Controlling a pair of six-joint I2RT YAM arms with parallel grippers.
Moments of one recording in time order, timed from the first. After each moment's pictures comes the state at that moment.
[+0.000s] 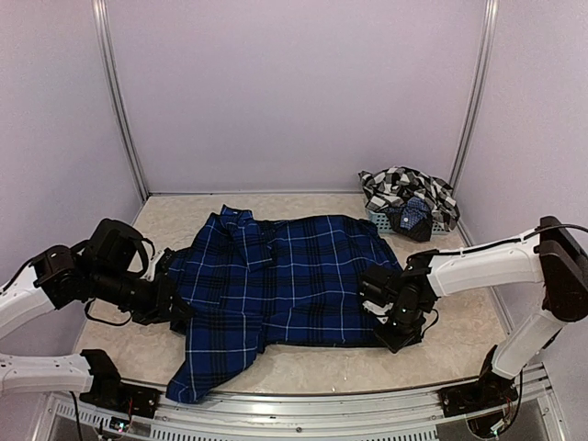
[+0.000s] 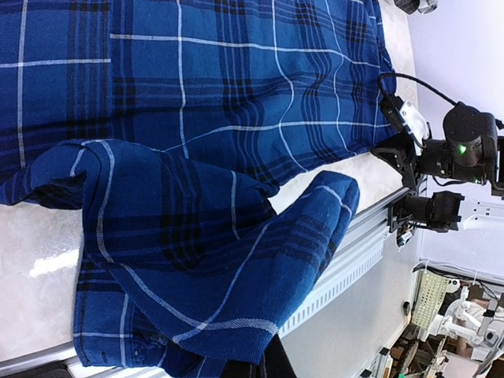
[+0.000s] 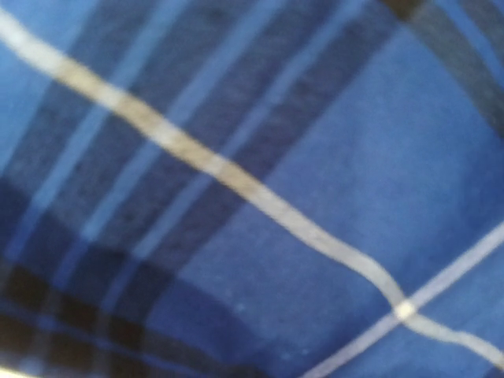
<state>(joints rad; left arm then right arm) -0.72 0.81 0.78 -0.84 0.34 -0.84 0.94 1.59 0.87 -0.85 0.09 0.31</state>
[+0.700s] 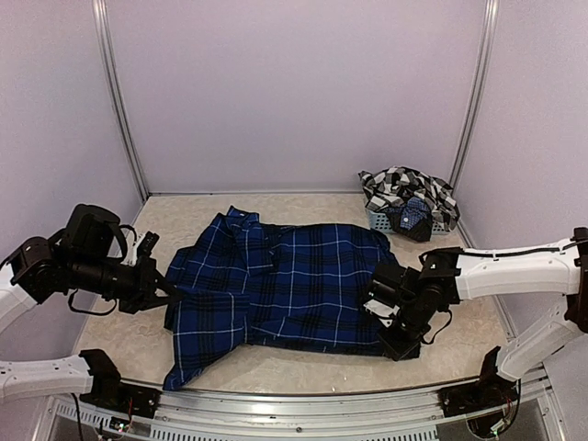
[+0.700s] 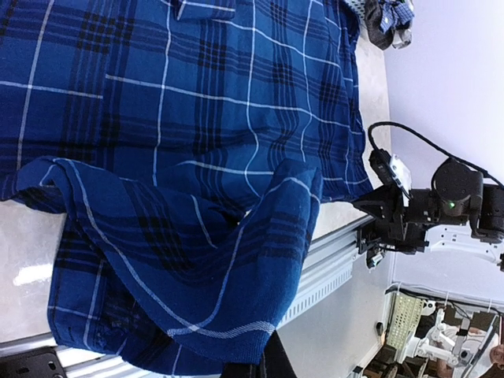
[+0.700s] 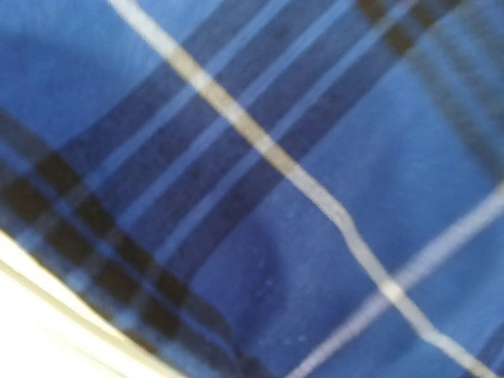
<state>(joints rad) -0.68 0.76 0.89 -0.92 0.32 -0.89 1.04 1.41 0.88 -0.93 -0.07 0.42</state>
